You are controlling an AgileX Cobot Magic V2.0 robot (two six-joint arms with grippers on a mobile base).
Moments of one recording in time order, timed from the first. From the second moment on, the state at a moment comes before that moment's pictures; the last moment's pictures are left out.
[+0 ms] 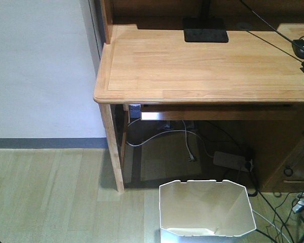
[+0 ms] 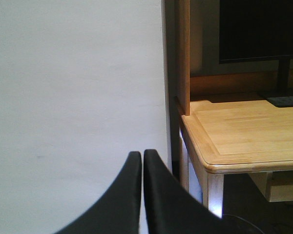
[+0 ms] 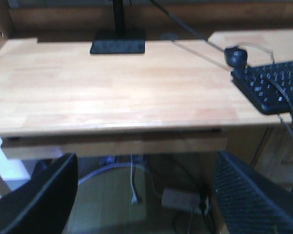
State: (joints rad) left arm 0.01 -0.02 0.03 0.03 0.08 0.00; right arm -0.06 0.64 -0.40 0.01 0.27 -0.01
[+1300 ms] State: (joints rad) left arm 0.01 -0.02 0.03 0.03 0.08 0.00; right arm -0.18 2.03 -0.91 0.22 0.46 -0.34
